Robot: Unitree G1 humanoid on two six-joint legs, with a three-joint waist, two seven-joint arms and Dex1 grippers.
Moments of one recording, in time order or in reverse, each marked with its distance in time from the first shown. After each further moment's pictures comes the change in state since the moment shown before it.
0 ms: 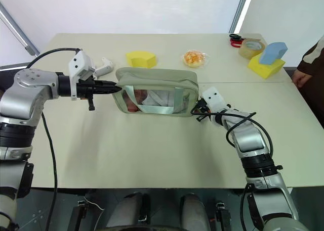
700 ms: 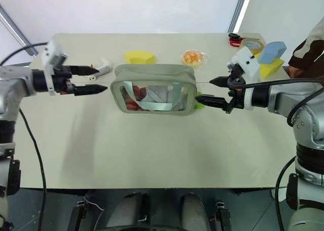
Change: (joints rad) left arm -0.025 0.094 0.146 0.102 -0.110 0.129 -0.007; right arm -0.187 -0.346 -0.296 -0.442 0.591 0.555 0.340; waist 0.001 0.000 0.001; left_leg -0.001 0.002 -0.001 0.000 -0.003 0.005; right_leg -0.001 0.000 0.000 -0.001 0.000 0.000
